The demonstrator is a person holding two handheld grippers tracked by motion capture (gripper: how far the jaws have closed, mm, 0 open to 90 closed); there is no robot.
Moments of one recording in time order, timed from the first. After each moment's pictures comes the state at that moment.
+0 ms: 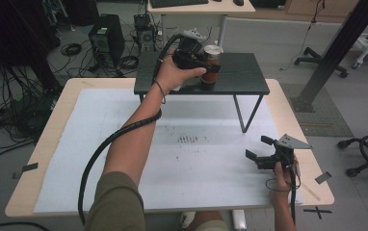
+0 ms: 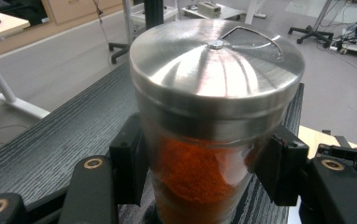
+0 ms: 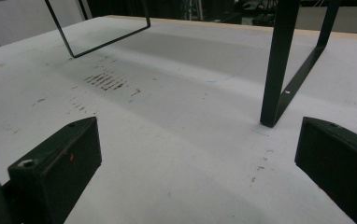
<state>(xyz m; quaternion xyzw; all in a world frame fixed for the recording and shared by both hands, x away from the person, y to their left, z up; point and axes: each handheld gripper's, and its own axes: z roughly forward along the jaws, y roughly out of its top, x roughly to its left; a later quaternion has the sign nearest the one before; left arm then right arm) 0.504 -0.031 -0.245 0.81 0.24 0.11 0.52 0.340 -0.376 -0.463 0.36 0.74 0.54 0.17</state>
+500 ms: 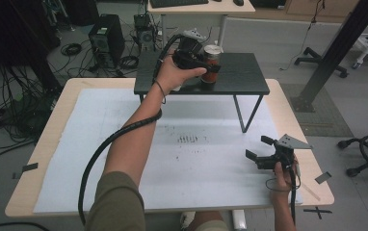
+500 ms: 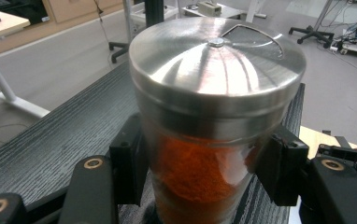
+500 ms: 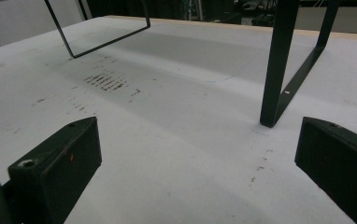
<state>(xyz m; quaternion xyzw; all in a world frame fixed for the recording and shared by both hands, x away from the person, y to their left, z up) 0.504 -0.031 -0.245 0.81 0.24 0.11 0.52 0.340 -0.376 -0.463 0.36 0.74 0.54 0.17</state>
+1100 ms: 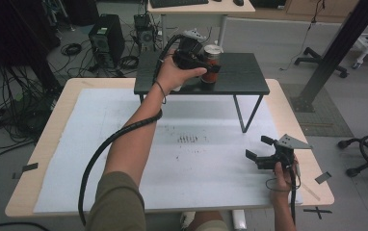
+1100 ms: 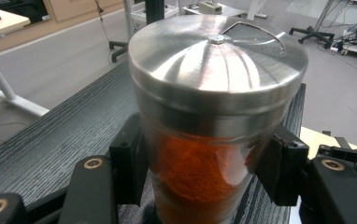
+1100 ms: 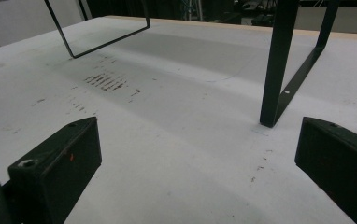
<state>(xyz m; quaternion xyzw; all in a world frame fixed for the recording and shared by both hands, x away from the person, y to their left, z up) 0.504 -0.031 -0.246 0.81 0.25 0.11 0.52 0.340 -0.376 -0.463 0.36 0.74 0.54 0.18</state>
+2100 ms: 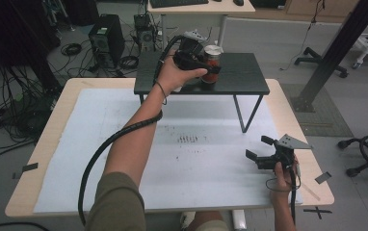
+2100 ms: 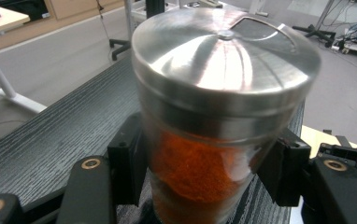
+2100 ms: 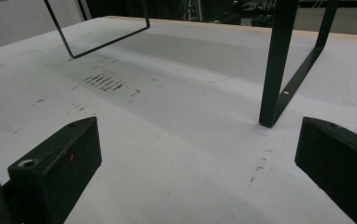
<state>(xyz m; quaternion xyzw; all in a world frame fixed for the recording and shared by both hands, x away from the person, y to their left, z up) 0.504 -0.033 -0.248 0.81 0.25 0.11 0.52 0.339 -0.376 -0.463 0.36 0.73 0.54 0.18</state>
